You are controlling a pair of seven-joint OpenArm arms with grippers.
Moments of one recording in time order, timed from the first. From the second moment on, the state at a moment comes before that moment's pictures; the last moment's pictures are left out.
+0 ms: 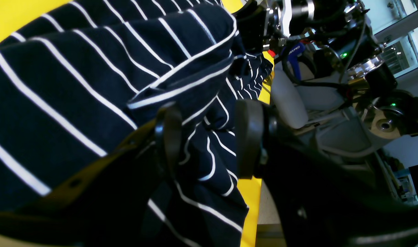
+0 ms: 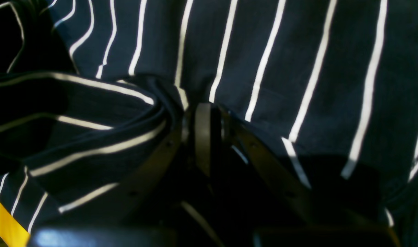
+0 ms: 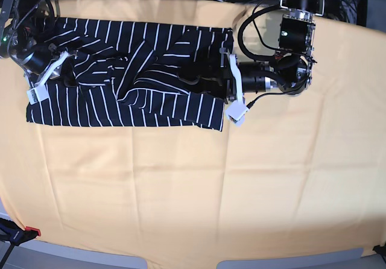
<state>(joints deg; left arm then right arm) 0.5 -12.3 6.1 91.1 -76.1 -43.7 72.0 -16.4 22.2 25.1 92.7 42.4 41.8 -52.2</state>
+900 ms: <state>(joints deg) 0.2 -12.5 6.1 91.1 -69.2 -43.7 67.9 -16.6 22.2 25.1 92.7 45.4 41.7 -52.8</state>
